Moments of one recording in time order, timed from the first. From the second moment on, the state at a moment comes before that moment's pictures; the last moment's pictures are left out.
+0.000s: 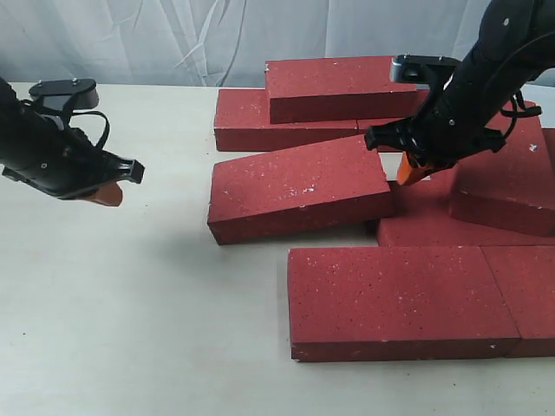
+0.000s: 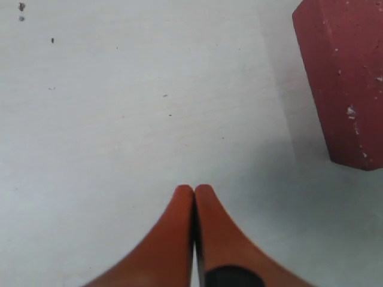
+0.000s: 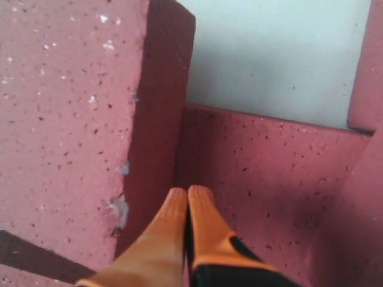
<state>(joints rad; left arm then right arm) -0.15 1.68 -0.96 -0.46 0.57 0.34 0.21 1.87 -1.30 0.24 0.86 -0.10</state>
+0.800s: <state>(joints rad) -0.15 1.80 -0.96 -0.54 0.56 0.34 0.35 1.96 -1.30 0.30 0.79 -0.11</state>
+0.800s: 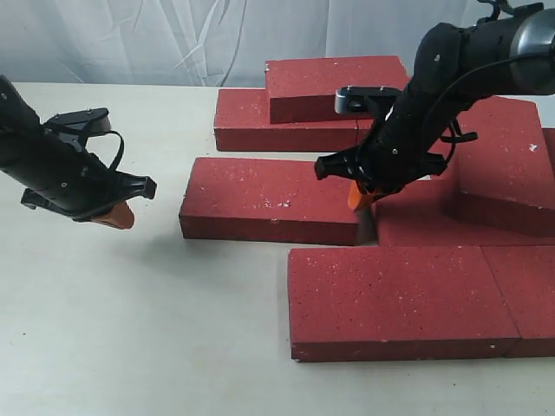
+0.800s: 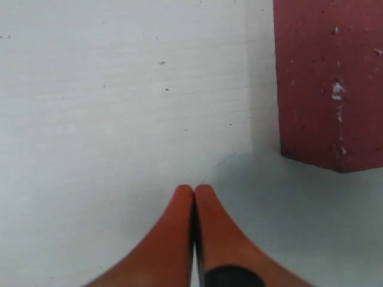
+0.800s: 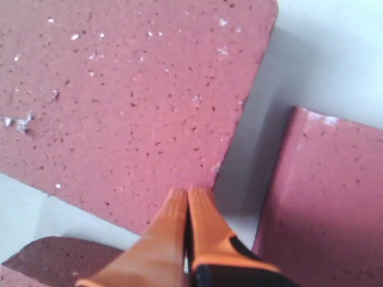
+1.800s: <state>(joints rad) -0.15 1.74 -0.99 -0.58 0.61 0.34 0.54 1.93 -1.30 0.30 0.82 -0.15</state>
